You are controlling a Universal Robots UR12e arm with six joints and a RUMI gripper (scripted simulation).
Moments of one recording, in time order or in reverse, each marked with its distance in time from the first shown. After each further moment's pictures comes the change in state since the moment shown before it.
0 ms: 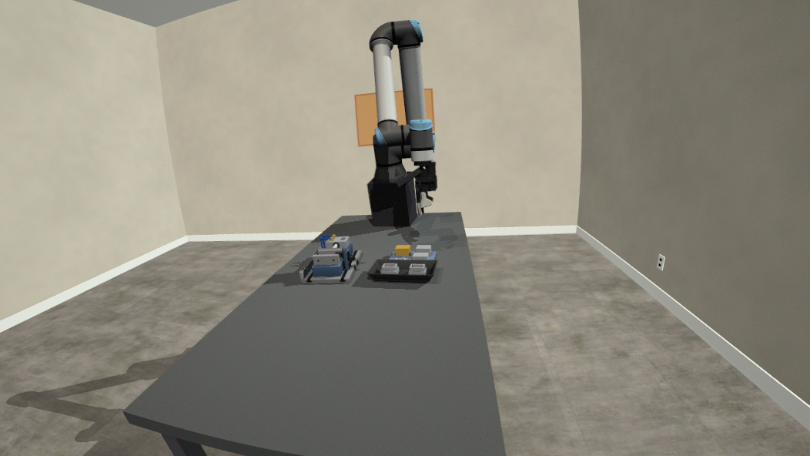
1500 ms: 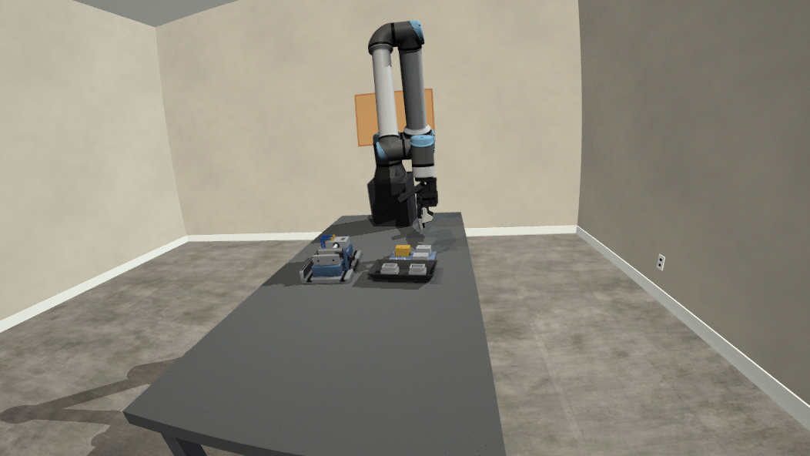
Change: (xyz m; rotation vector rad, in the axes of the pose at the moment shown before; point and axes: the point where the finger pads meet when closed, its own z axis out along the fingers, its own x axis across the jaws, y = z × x) arm 0.000 0.001 0.064 0.000 0.000 0.000
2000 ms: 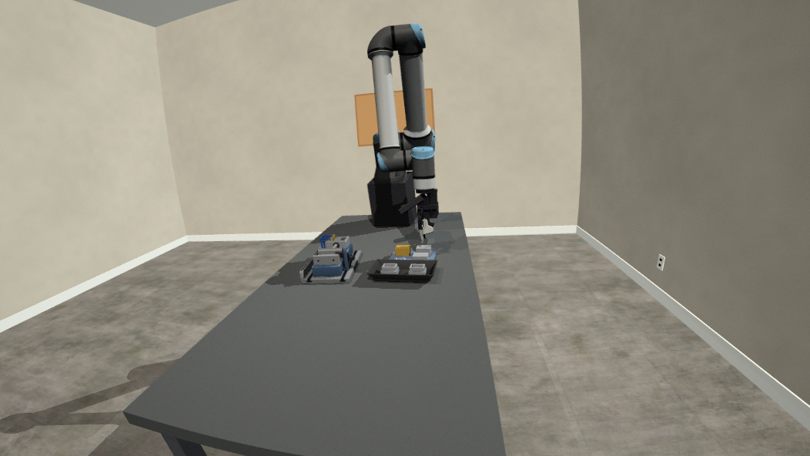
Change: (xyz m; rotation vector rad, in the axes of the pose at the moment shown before) arm -0.001 0.001 0.048 0.000 0.000 0.000
